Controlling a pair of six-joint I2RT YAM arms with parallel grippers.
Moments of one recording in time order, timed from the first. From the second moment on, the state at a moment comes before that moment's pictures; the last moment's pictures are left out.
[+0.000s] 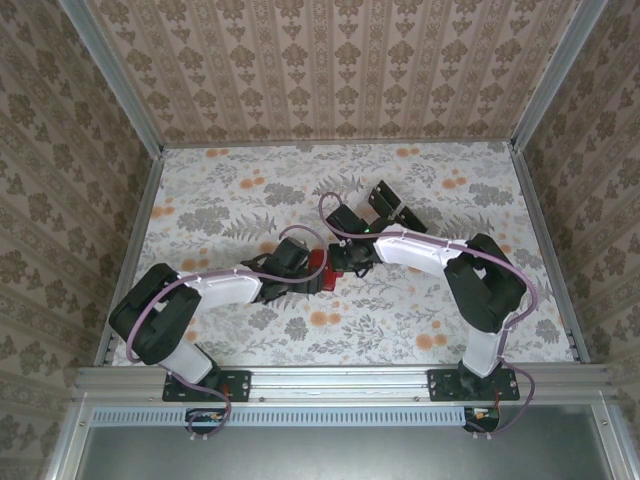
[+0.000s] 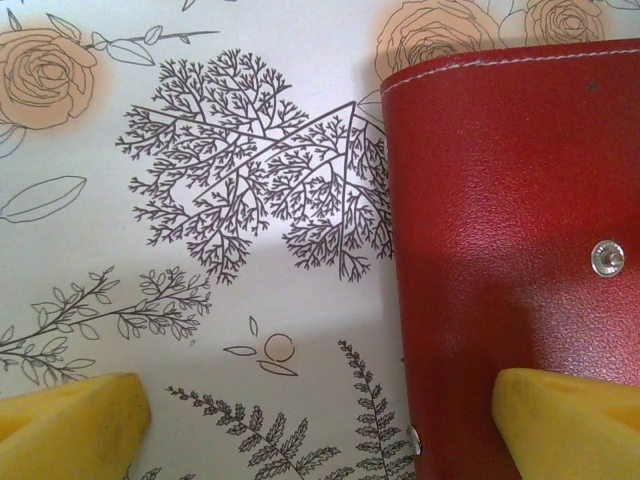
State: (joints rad) left arm -0.78 1.56 0.67 -0.12 -0.13 -0.52; right arm 0.72 1.83 1.23 -0.56 0.00 0.63
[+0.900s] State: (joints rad) left arm -0.81 1.54 0.63 -0.08 -0.15 -0.51; right arm 0.72 1.76 1.18 -0.47 -0.05 0.65
